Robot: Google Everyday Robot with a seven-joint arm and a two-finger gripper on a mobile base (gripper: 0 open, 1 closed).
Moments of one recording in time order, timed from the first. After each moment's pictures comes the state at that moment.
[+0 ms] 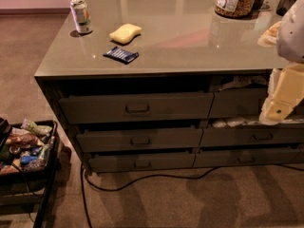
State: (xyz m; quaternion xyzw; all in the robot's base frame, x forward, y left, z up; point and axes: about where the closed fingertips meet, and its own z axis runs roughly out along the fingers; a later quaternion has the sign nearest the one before) arm 0.438 -0.217 0.976 -0.60 0.78 -0.03 0.16
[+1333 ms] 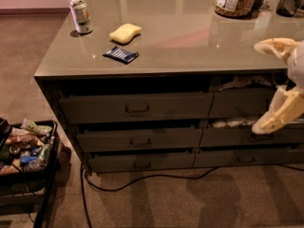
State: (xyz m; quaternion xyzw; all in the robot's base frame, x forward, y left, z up) arm 0.450 -0.214 0.950 -0.62 0.70 0.05 0.36
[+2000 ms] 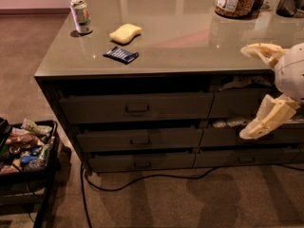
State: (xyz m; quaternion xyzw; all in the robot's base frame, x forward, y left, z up) arm 0.444 -0.187 0.945 -0.63 0.66 0.06 0.39
